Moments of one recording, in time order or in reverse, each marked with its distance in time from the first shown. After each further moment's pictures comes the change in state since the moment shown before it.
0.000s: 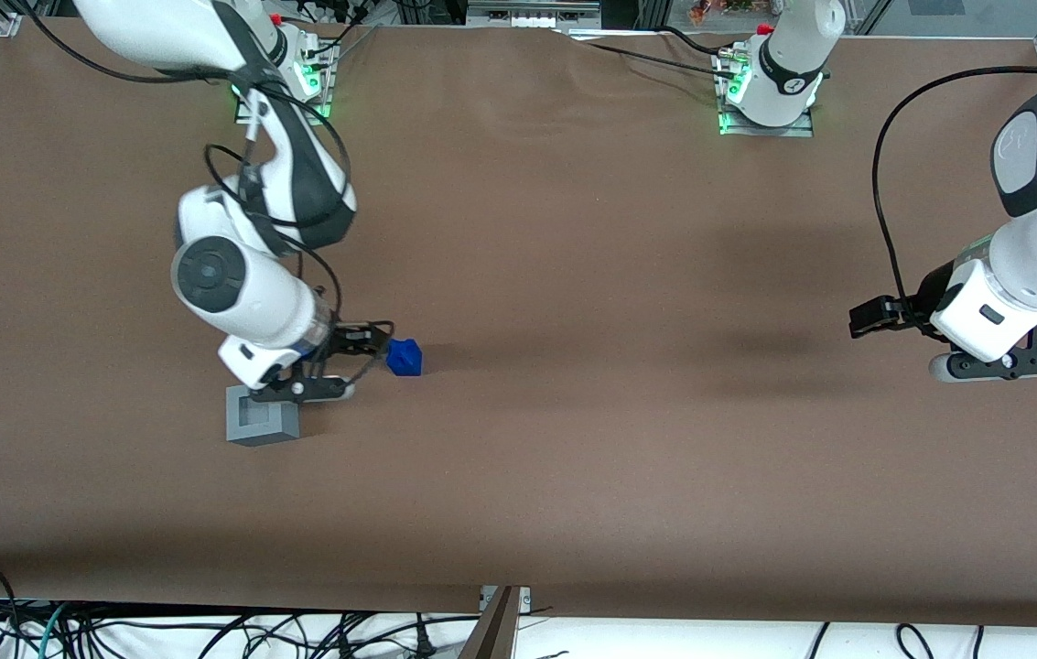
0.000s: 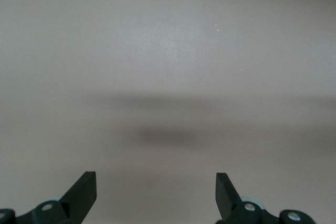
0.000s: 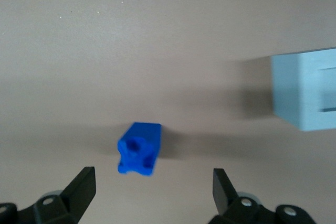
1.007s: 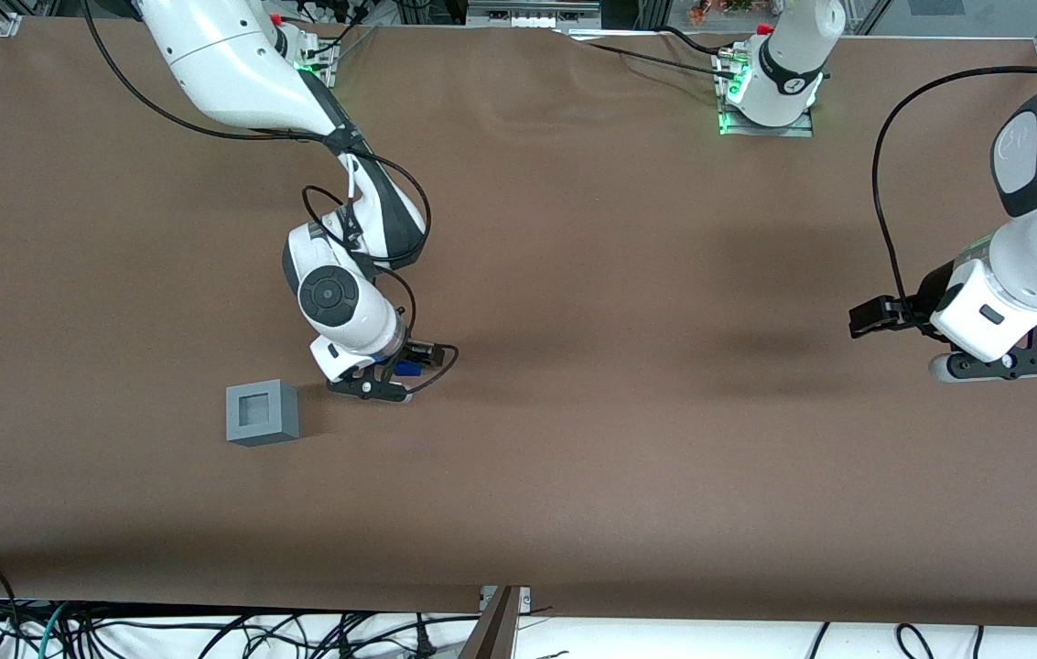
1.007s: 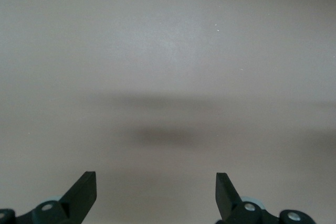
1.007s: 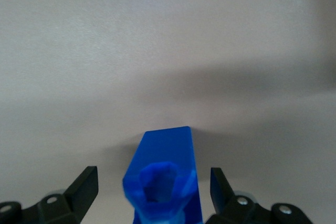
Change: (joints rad) arm 0.080 0.125 -0.005 -0.106 0.000 0.221 0.234
